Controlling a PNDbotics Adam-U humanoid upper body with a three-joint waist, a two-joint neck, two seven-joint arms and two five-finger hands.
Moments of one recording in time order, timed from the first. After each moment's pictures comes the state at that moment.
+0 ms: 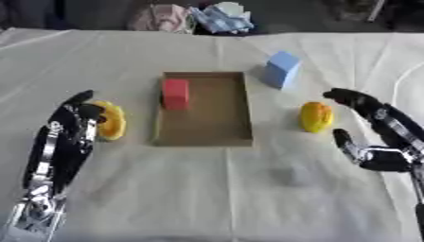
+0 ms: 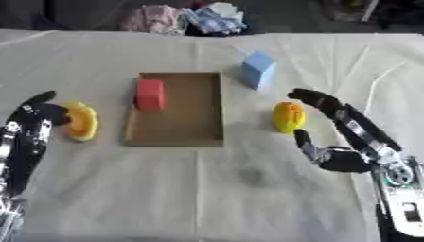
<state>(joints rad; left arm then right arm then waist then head) 0.05 0.34 -0.05 -1.97 -0.27 -0.01 0.10 -0.26 -0.21 -0.09 -1.63 0.23 -0.50 0.62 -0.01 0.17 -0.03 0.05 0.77</state>
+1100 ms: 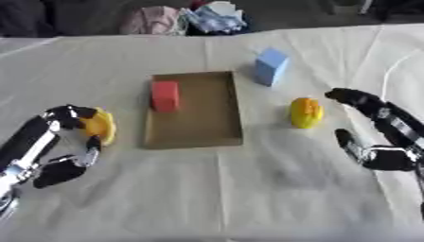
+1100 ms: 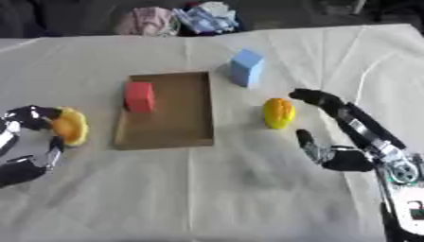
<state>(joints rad) -0.05 0.76 -0.15 -1.90 -0.55 0.10 -0.13 -0.27 -0.23 -0.08 -1.63 0.23 -0.51 0.64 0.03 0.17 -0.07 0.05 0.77</state>
